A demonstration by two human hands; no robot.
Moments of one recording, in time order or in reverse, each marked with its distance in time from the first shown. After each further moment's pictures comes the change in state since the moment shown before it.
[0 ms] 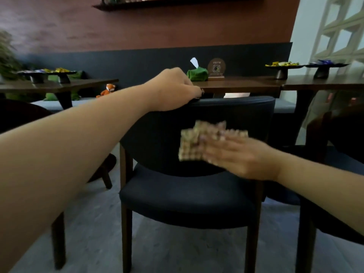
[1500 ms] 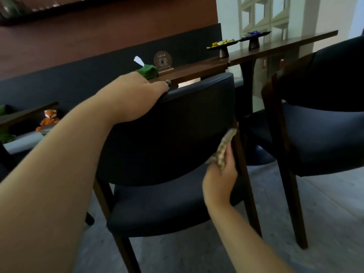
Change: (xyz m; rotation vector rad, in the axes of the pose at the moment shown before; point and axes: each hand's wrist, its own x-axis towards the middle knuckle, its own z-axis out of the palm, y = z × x) left_hand 0.005 -0.001 0.002 0.235 -0.152 0.078; right_hand 0.070 -0.128 0.060 0.620 1.049 2.132
